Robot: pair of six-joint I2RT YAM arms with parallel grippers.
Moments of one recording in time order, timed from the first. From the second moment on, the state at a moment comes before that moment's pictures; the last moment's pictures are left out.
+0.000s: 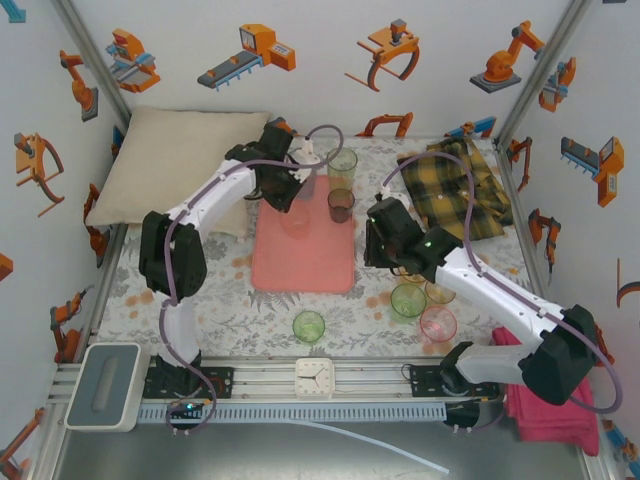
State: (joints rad) left arm -0.54 2.01 1.81 -0.87 0.15 0.38; right arm 0.72 1.24 1.03 -0.68 0.20 0.58
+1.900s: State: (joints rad) left arm -0.53 2.24 2.08 -0.90 0.10 0.35; right arm 0.70 1.24 1.00 -0.67 0.20 0.58
